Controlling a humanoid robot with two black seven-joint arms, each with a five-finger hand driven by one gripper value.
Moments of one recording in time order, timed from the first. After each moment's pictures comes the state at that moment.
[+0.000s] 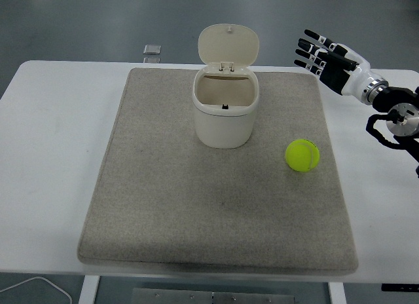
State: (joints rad) left arm 0.06 0.00 -0.04 -0.14 0.01 -0.08 -0.21; right arm 1.03 -0.36 0.35 0.70 0.13 0.23 0.10
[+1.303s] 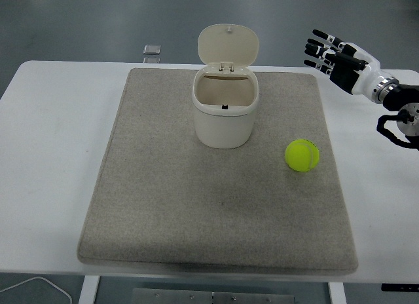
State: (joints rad) left arm 0.06 0.00 -0.04 -0.13 0.01 -0.07 -0.21; right arm 1.04 -0.40 0.33 0.70 0.07 0.23 0.11
